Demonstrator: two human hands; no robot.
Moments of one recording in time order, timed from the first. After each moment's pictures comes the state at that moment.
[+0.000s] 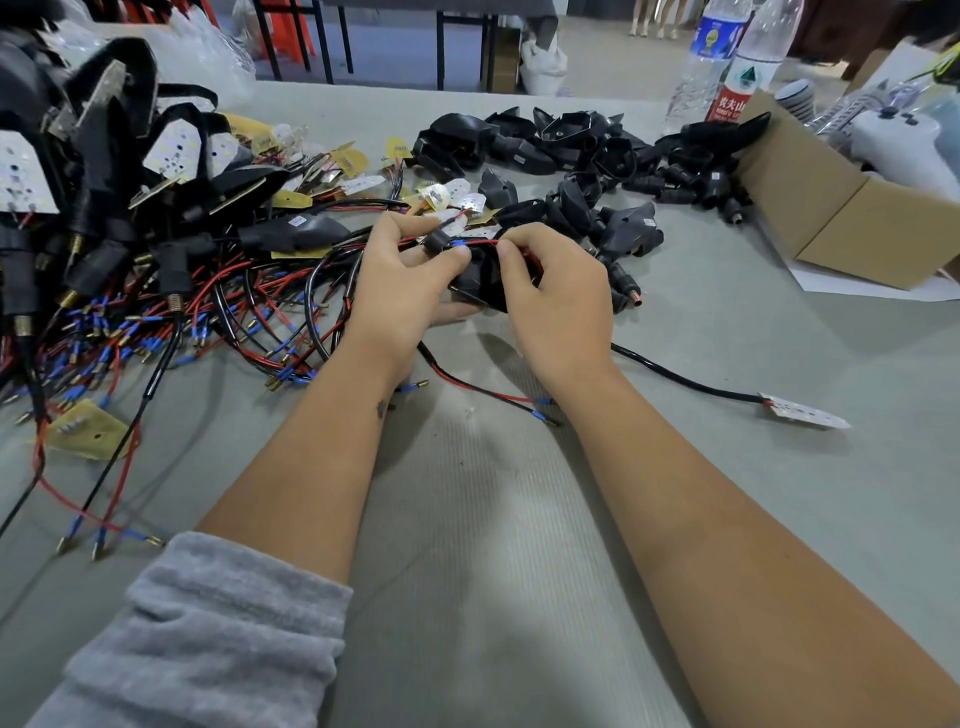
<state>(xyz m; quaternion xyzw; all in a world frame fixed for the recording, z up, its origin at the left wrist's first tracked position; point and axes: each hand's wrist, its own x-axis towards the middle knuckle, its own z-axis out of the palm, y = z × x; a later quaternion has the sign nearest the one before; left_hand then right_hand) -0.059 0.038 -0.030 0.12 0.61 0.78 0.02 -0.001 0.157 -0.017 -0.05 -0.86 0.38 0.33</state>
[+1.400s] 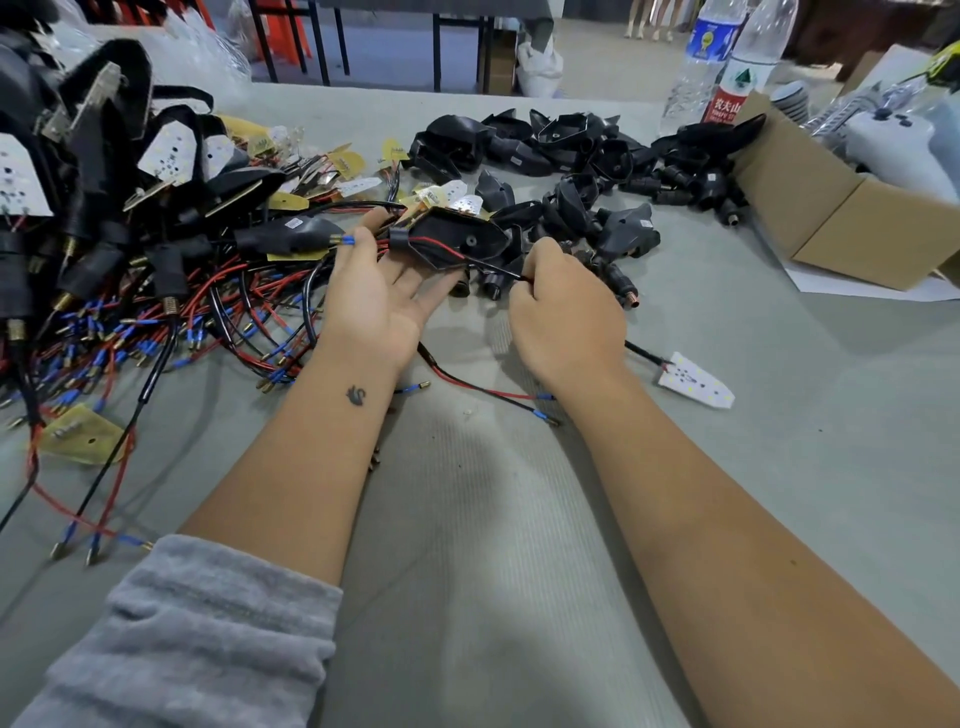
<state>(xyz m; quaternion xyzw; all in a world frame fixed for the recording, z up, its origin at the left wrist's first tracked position) -0.069 0.033 -0.027 -0.03 0.37 0.92 0.09 -0.002 0.170 -0.021 -0.12 -0.95 0.21 0.22</state>
